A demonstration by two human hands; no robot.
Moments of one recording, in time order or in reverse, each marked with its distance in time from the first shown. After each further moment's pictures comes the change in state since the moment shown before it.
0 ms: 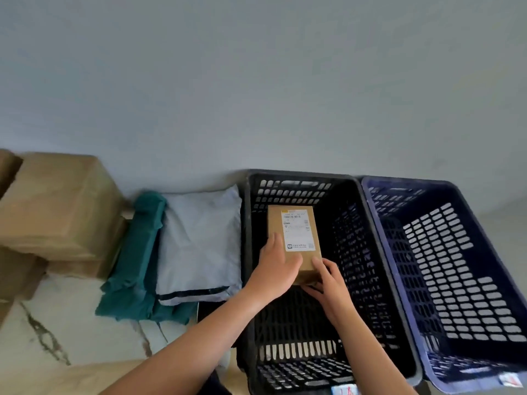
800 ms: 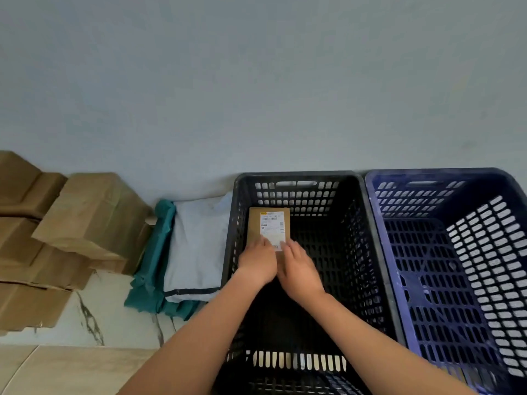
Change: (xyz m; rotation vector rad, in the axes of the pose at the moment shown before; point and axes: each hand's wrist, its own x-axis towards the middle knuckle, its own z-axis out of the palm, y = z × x) left_hand 0.064 0.003 0.033 0.940 -0.007 -0.279; right_hand 0.080 0.009 0.017 -1.148 -0.285 -0.707
